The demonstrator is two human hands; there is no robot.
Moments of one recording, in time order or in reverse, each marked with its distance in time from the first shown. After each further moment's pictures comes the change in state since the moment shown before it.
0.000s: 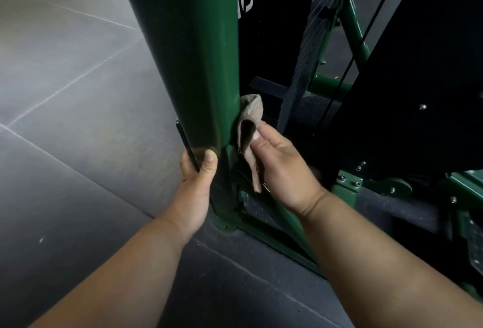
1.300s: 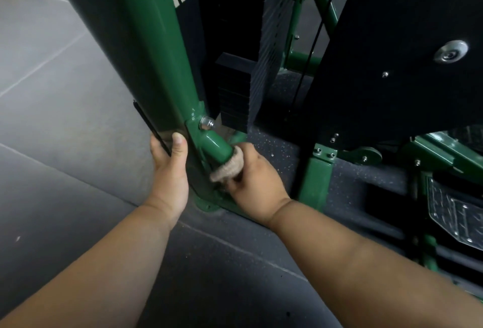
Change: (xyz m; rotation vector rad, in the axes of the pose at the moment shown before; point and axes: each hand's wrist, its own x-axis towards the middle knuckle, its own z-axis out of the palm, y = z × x) left_hand -0.004 -0.013 0.018 -0.009 0.140 0.085; right_hand -0.048 0.081 -0.039 -1.036 0.163 -0.052
